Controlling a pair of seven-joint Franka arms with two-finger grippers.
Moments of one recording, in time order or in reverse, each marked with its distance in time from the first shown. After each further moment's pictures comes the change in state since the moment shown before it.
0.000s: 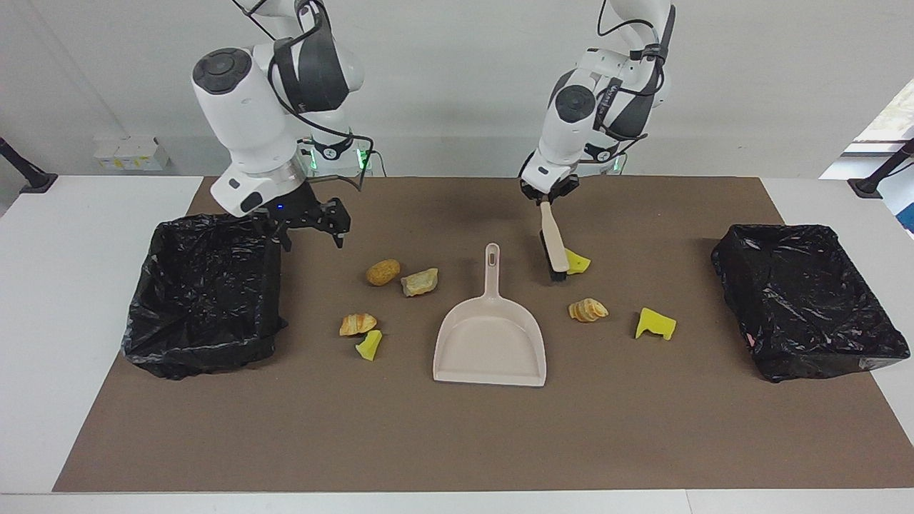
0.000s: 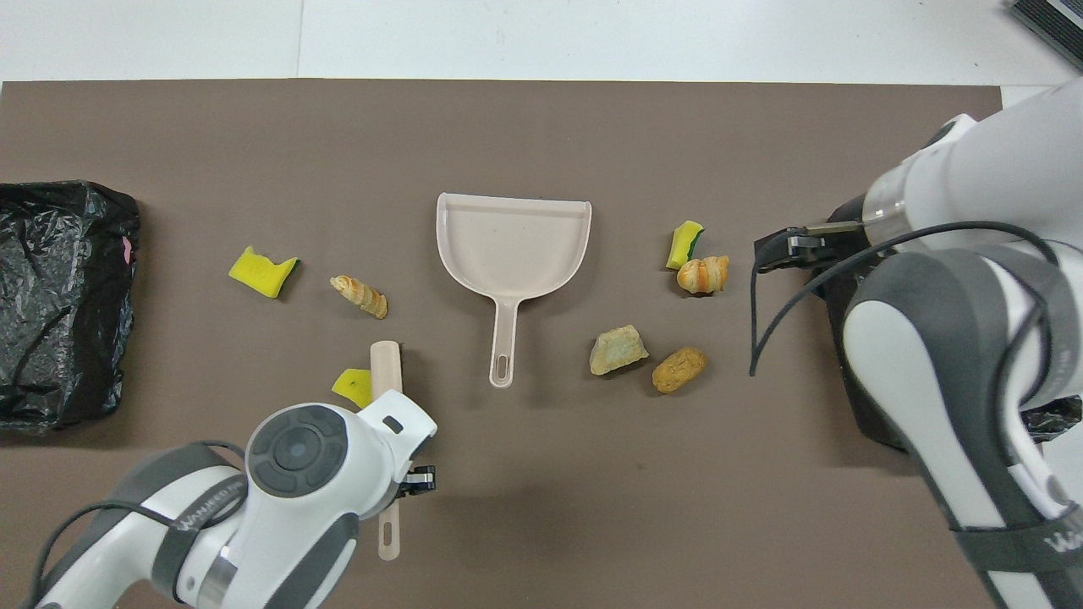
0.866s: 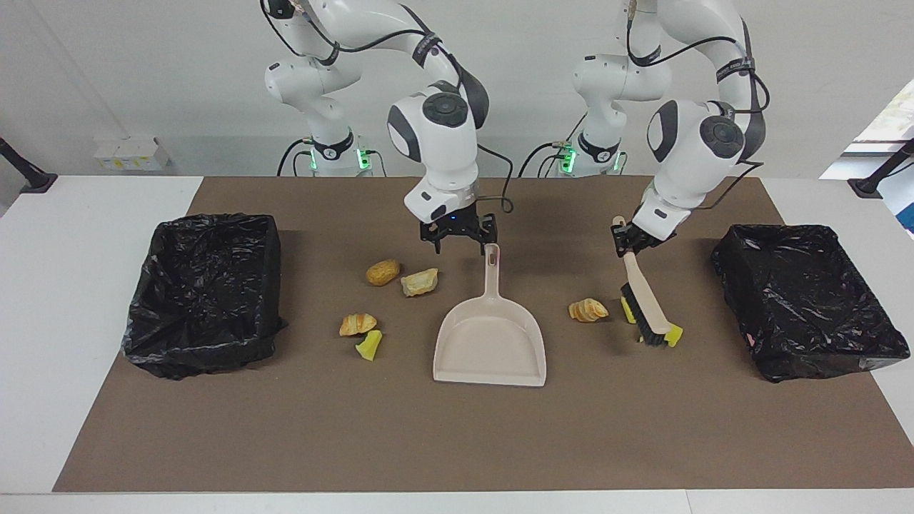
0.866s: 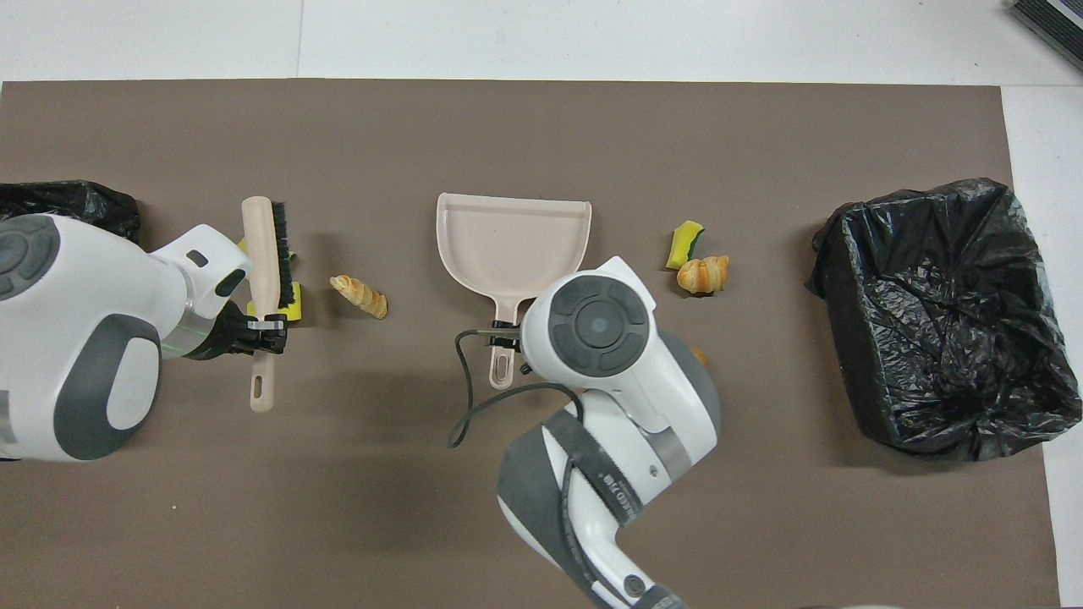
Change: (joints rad) left arm 0.385 0.195 0.001 0.339 0.000 -0.018 0.355; right arm 0.438 0.155 0.006 -0.113 -0.076 0.328 0.583
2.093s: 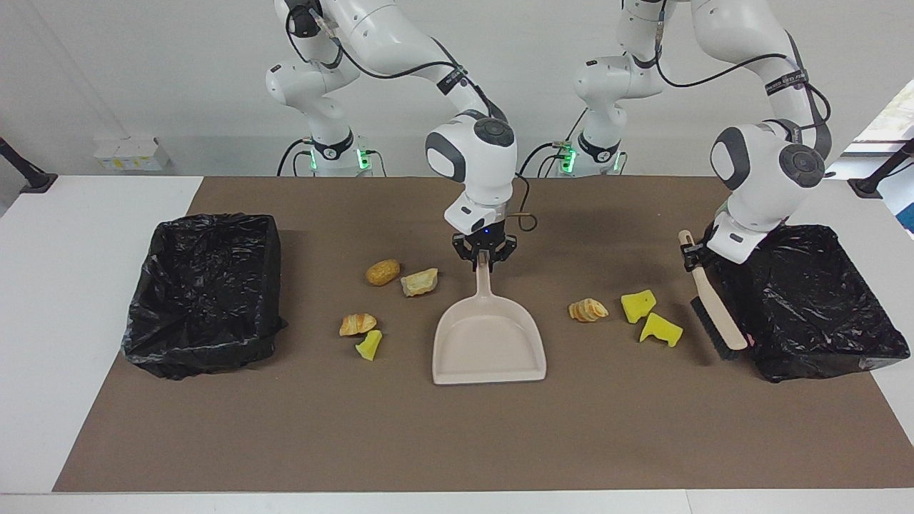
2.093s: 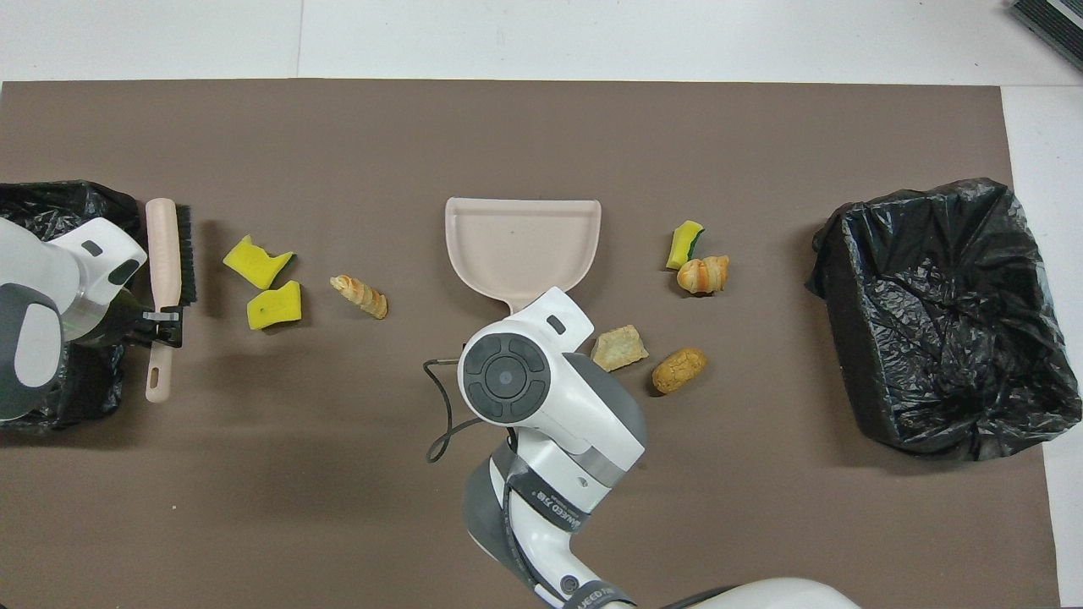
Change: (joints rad) left arm 0.230 0.106 -0.008 0.021 0.131 0.035 0.166; right arm 0.067 0.097 -0.003 0.000 -0.160 0.088 0.066
